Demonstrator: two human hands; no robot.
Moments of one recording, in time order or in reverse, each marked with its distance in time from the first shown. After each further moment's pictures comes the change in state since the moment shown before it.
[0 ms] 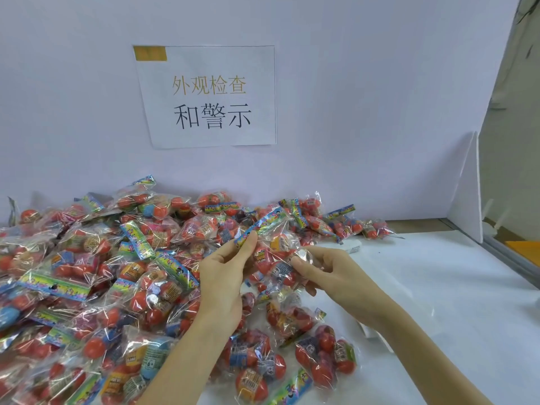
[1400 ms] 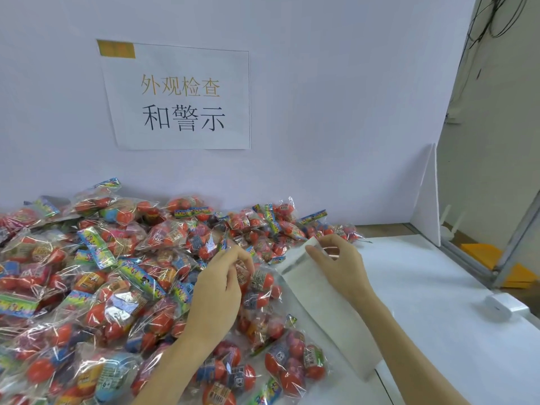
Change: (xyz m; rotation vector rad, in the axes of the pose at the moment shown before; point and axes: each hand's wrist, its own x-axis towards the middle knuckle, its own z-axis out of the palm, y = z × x) left_hand -0.009 -0.017 0.004 0.820 -0.222 0.509; right_hand 0.019 0.049 -0.056 -0.352 0.602 0.111
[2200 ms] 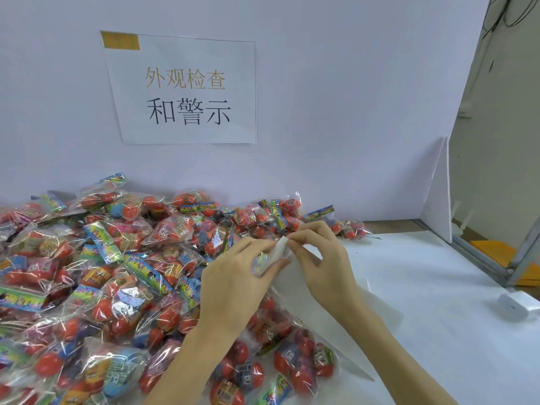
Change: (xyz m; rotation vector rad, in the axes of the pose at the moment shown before) left_hand 0.009 0.012 0.008 0.291 0.160 0.346; right_hand -0.032 -0.040 0.028 0.091 0.006 -0.511
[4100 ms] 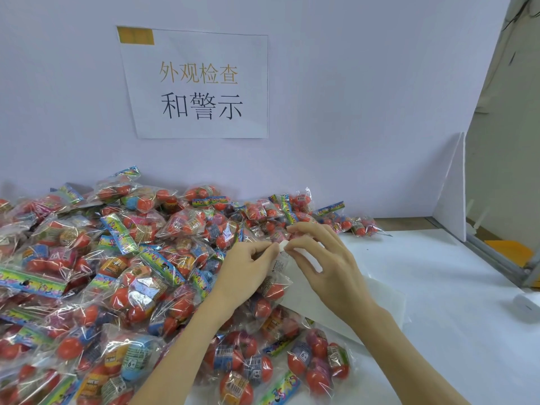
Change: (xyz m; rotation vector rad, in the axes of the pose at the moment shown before) left_hand 0.011 -0.025 0.006 -0.486 -0.376 -0.431; right_hand -0.005 0.000 -0.001 -0.276 -0.062 -0.388
